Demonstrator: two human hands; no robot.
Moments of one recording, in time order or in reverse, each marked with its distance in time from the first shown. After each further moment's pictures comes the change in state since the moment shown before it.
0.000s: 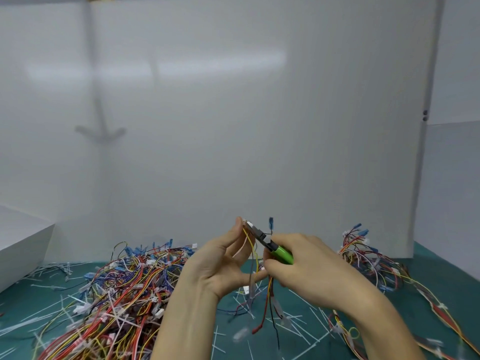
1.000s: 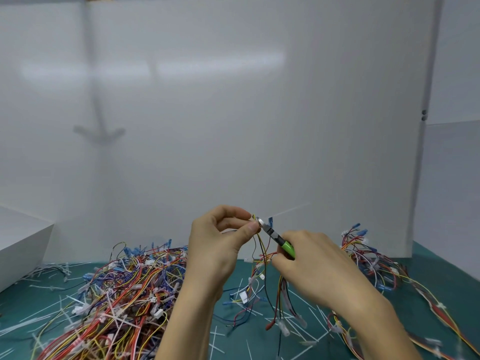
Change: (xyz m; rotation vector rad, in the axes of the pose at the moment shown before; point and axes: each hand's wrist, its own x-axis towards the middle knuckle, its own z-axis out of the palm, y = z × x) left_hand -0.006 -0.004 0.008 0.771 0.158 0.780; right_hand 0.001 0.004 0.005 -0.178 0.135 0.152
